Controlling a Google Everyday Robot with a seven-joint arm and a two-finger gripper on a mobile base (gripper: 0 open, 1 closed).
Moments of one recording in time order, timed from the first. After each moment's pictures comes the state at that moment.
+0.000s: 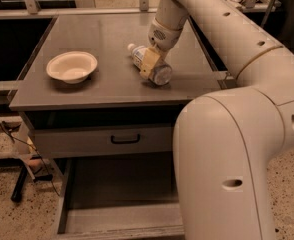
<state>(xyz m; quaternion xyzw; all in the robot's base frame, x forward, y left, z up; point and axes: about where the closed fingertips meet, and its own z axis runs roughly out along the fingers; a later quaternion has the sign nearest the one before) 0.712 -0.029 0.844 -0.51 0.85 0.11 0.11</state>
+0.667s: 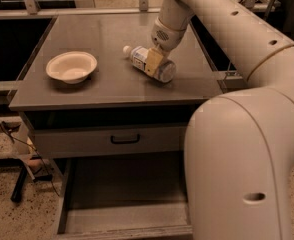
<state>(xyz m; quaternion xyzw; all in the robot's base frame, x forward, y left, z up) 0.710 -0.034 0.849 -0.50 0.85 0.09 0.13</state>
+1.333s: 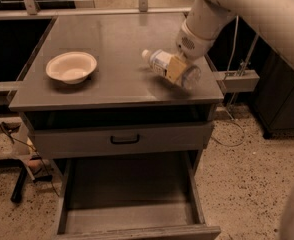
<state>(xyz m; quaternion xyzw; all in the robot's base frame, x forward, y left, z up) 0.642 -0.086 0.874 -0.44 0.88 0.07 0.17</state>
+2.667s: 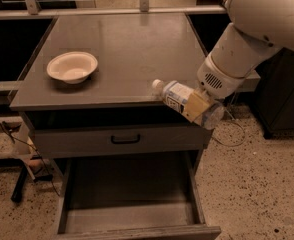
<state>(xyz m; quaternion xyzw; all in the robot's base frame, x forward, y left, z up) 0.507 -0.118 0.865 -0.42 0.89 0.07 0.14</state>
